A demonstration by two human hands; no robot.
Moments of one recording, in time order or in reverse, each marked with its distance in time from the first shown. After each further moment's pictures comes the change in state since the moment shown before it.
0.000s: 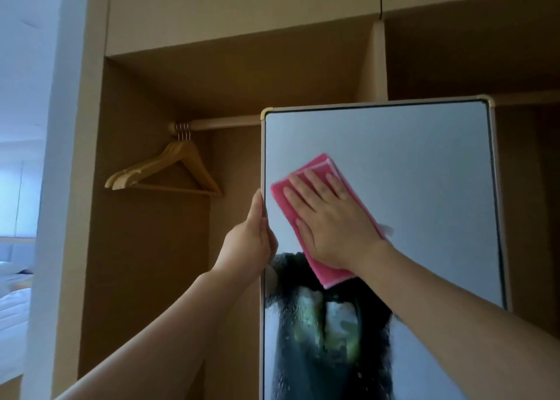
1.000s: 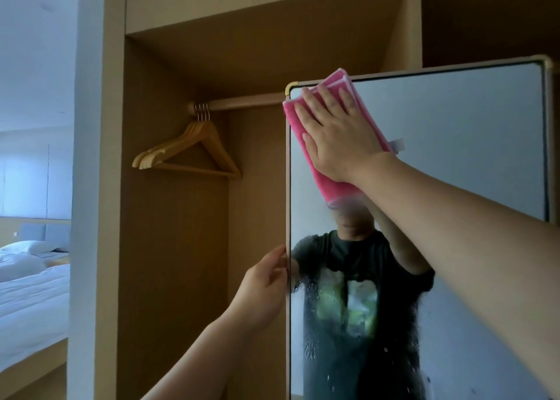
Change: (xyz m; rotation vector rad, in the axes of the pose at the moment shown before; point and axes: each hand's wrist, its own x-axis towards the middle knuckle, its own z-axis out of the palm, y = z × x) left_hand -0.063 -0.081 0.029 -0.276 -0.209 -0.165; right_hand 0.086 0.019 -0.023 -0.106 0.072 0.080
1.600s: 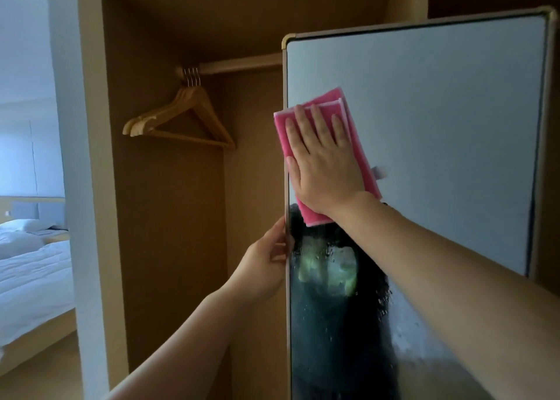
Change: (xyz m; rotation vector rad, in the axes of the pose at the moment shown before) left_hand -0.021 -0.001 0.000 -0.110 -0.165 0.062; right_hand -0.071 -0.073 0.019 0.152 0.010 0.104
